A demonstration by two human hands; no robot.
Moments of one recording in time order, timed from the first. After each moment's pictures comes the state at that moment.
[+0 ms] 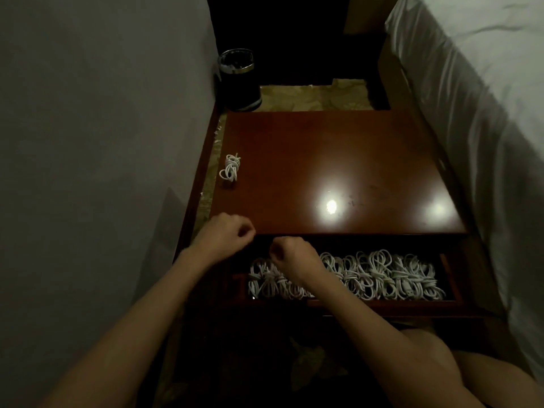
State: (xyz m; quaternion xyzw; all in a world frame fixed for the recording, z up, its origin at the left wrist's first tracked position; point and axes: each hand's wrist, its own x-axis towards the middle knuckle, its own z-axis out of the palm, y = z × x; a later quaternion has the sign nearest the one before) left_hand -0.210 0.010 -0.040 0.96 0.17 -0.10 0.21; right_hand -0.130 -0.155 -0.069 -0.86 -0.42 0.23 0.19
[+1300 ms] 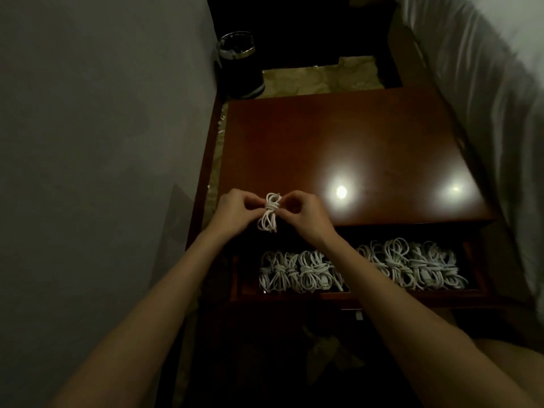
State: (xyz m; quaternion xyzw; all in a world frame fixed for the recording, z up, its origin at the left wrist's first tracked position) left_hand -0.181 0.017 -0.041 0.87 0.27 0.00 0.40; right_hand -0.089 -0.127 -0.068 -0.80 -0.28 0.24 0.47
